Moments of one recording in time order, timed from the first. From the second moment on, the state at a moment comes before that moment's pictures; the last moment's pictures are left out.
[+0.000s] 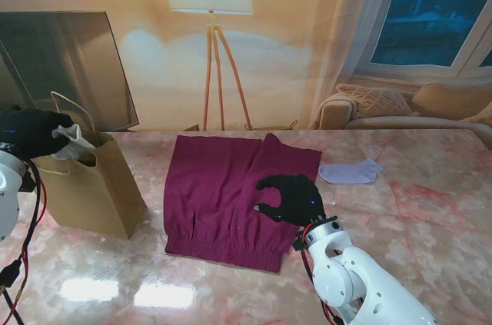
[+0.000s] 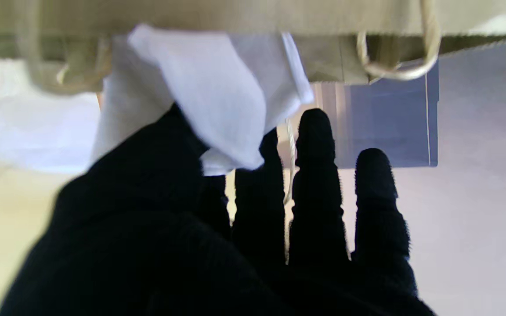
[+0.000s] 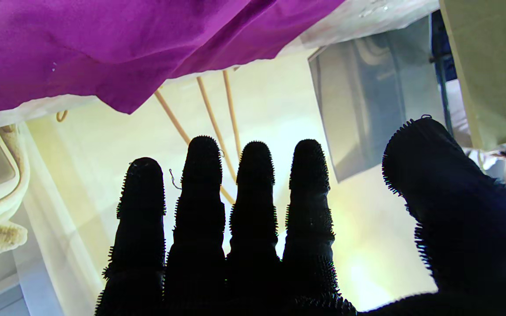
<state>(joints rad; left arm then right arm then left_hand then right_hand) 1.57 -1.04 -1.77 -1.86 1.12 -0.04 -0.26 -1.48 -1.15 1.03 -1.50 -0.81 -0.04 -0.39 0.81 -0.52 0.67 -0.11 0.78 -0.16 0.60 0.39 1.02 -0.03 0.20 0.48 0.77 0.09 0.43 0.61 0.21 0.19 0.89 0.62 0.28 -0.66 0.99 -0.22 0.67 -0.17 0.56 0.44 0.82 -0.08 0.45 0.28 0.81 0.02 0.30 0.47 0.40 0.11 0.87 0.50</state>
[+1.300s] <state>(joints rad) 1.68 -1.08 -1.62 -2.05 0.89 0.04 -0.05 -1.52 -1.14 1.14 -1.56 -0.86 -0.03 -0.36 0.65 -0.06 0.11 -0.08 0.57 0.04 0.20 0.28 0.57 0.03 0.13 0.25 0.43 0.05 0.18 0.34 0.08 0.04 0.55 0.29 0.27 -0.61 0.99 -0.19 0.67 -0.17 0.55 0.44 0.82 -0.08 0.45 0.28 0.80 0.02 0.30 0.47 0.39 0.12 0.88 0.50</state>
